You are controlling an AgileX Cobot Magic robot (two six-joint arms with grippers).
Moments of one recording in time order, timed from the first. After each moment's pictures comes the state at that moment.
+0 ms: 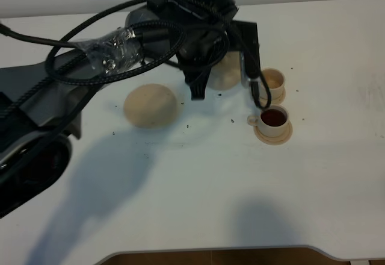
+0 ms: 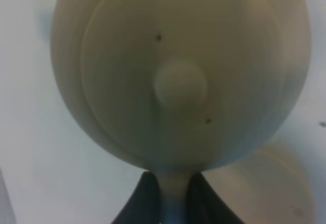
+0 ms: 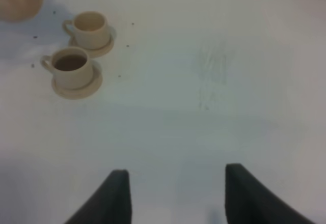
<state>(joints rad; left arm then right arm) -0.72 2.25 -1.98 0.46 1.05 0.64 0.06 -0.01 -0.49 0.09 1.06 -0.15</state>
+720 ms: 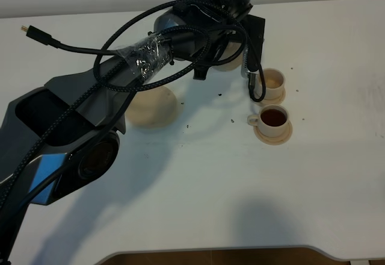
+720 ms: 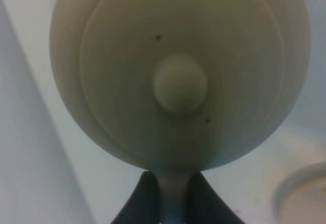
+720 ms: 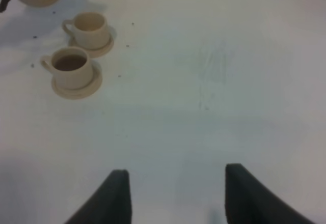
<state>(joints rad) -0.72 2.46 -2.26 0.60 1.03 0.81 0.06 -0.01 -0.49 0.09 1.06 -0.15</state>
